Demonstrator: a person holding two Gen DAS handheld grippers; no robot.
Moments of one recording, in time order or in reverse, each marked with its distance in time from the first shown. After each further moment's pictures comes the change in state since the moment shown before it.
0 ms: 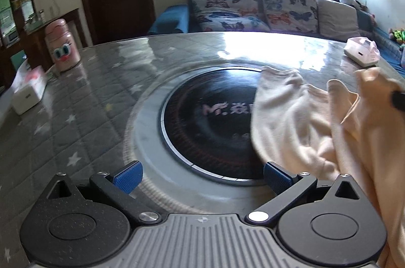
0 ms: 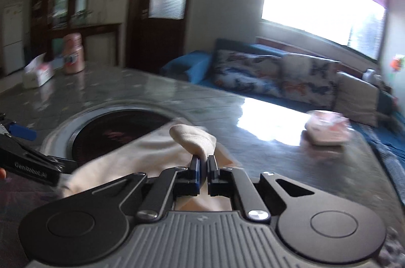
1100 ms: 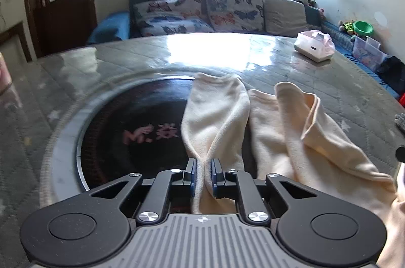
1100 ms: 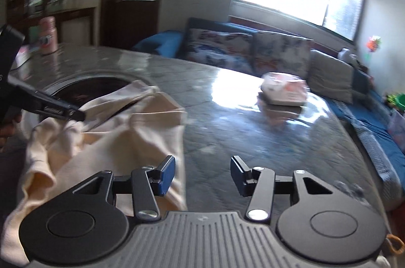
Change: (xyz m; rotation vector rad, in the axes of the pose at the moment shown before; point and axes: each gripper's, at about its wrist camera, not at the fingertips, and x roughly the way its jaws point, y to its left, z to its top) left arm 0.042 -0.027 0.016 0.096 -0.042 -0.238; right arm -0.017 -0.027 -0.034 0.001 0.127 -0.048
